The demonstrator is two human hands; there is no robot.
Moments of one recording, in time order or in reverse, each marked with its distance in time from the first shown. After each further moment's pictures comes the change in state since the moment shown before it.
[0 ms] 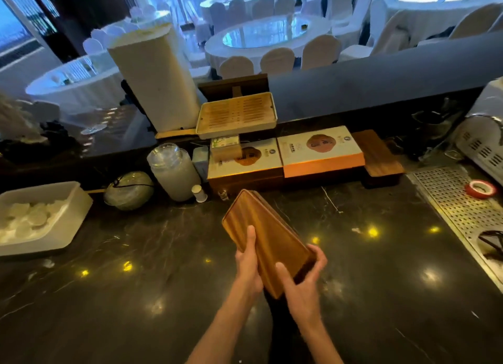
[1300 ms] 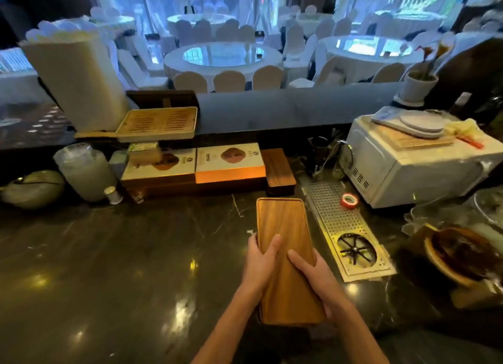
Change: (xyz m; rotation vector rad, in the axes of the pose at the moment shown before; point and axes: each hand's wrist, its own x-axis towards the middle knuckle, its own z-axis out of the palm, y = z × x) left_hand -0.121 -0.162 0.228 0.554 -0.285 0.297; right_hand 0.011 -0.070 -0.333 -0.124 -0.116 0.281
